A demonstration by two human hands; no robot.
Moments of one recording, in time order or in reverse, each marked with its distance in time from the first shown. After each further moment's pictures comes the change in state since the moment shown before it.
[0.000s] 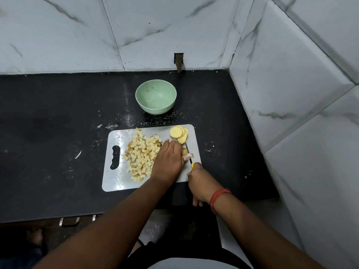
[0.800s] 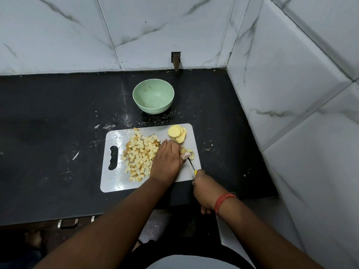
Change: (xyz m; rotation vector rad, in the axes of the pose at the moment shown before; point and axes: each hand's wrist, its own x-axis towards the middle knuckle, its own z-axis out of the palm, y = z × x) left_hand 0.000 0.002 0.000 -0.058 -0.007 -0.050; right_hand -0.009 0.015 0.000 -0.103 -0.084 0.086
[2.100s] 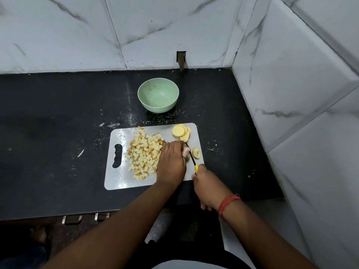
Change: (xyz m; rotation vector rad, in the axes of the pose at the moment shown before) left_hand -0.005 0.027 -0.017 -0.196 -0.050 -0.290; right_hand -0.002 -0.011 0.000 0.054 0.095 -0.007
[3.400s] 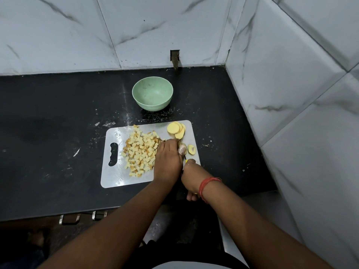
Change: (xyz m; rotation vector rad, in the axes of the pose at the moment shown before) left_hand -0.004 0.000 0.005 0.011 0.025 -0.006; right_hand 0.024 -0.022 0.007 0.087 -0.191 0.218
